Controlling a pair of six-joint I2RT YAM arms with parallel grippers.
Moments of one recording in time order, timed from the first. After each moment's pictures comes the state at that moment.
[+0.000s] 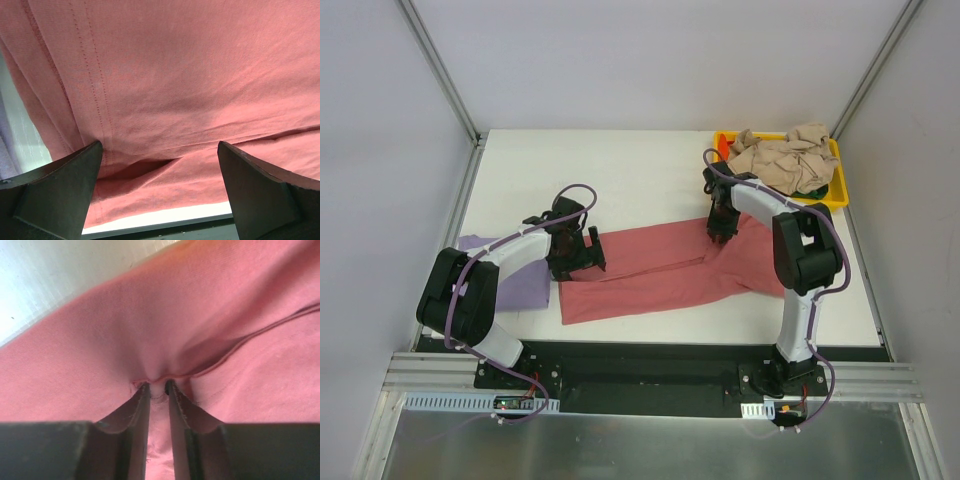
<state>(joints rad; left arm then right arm) -0.37 1.54 0.86 -0.57 0.11 -0.68 0.37 2.00 1.44 -0.81 0.19 0.60</state>
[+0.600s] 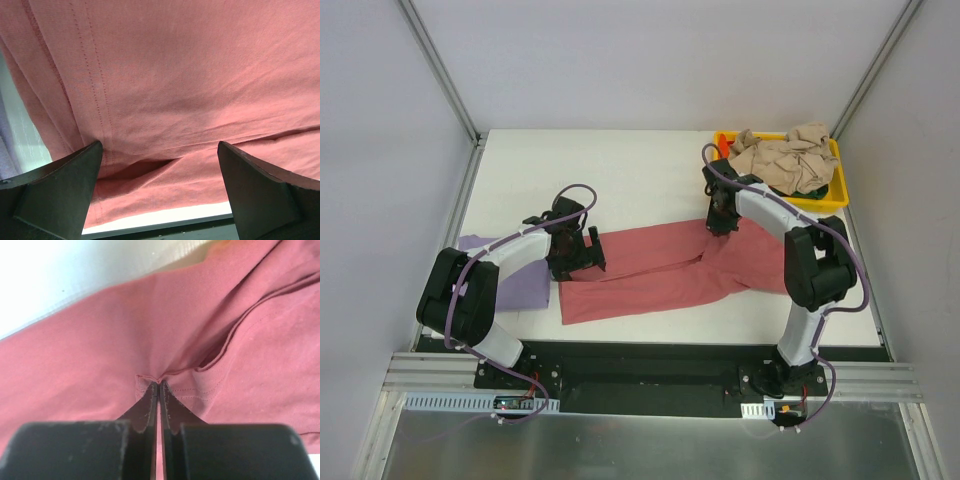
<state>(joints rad) -0.37 1.54 0.86 -0.57 0.11 -0.68 0.40 1.87 1.38 -0.75 0.22 0.56</state>
